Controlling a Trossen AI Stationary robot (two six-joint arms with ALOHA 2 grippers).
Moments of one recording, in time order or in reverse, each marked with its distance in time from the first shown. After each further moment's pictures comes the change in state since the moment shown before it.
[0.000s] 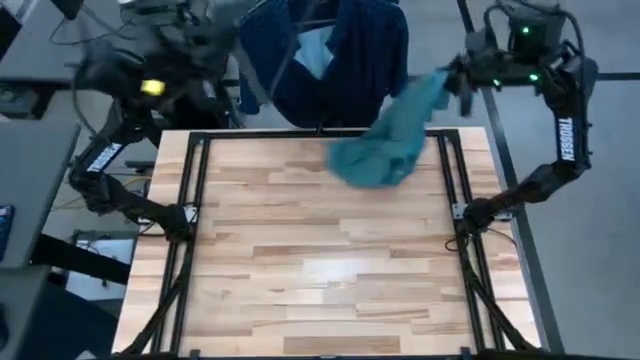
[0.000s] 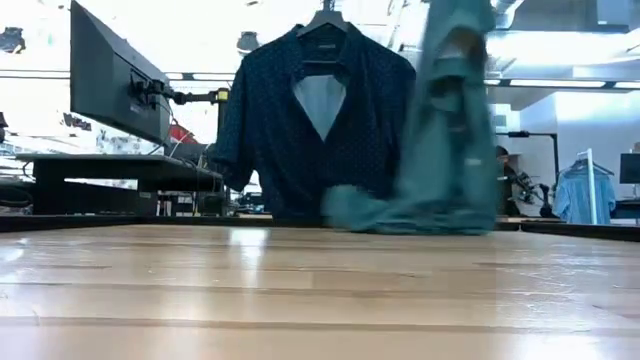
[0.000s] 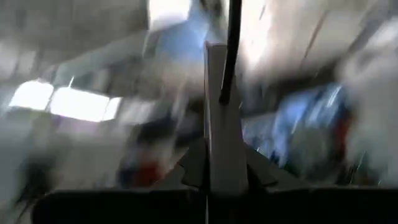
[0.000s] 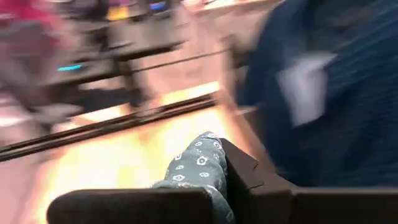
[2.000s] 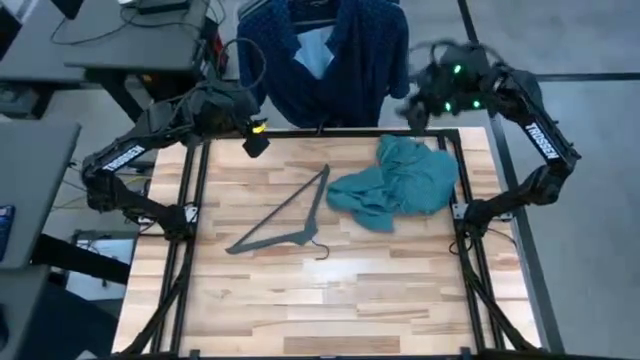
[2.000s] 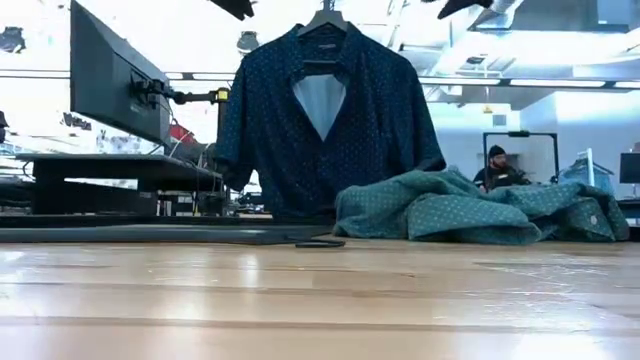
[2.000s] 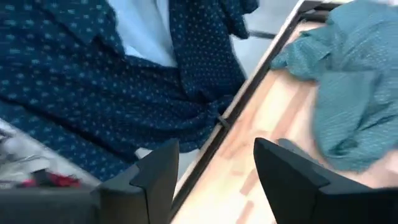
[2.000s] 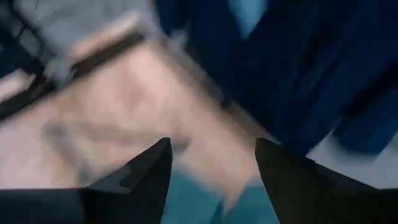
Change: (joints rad) left arm -0.003 0.030 -0.187 -0.829 -0.400 -0.033; right arm 0.194 -0.018 -0.344 0.230 0.623 0.197
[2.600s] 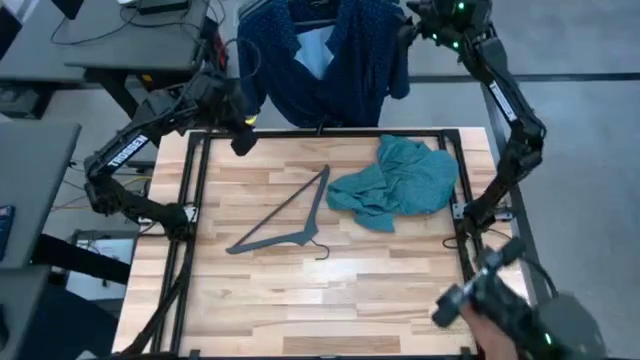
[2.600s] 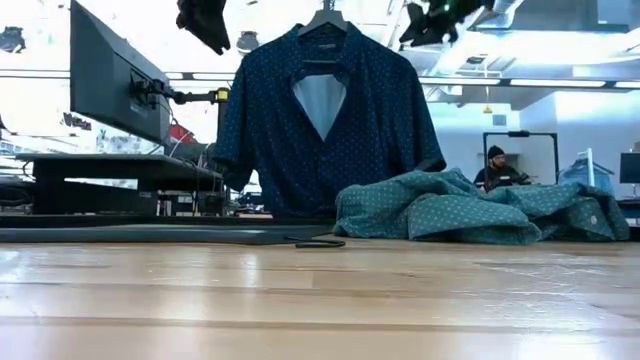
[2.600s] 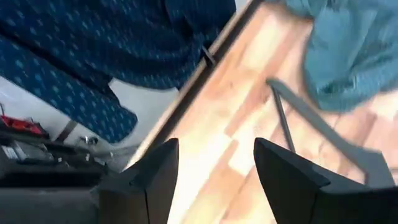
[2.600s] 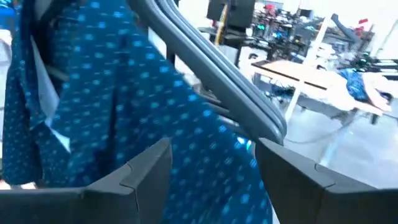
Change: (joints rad) left arm 0.182 0.000 -0.046 -0.222 0.201 -0.002; right arm -0.467 0.301 0.024 0.743 -0.209 -0.229
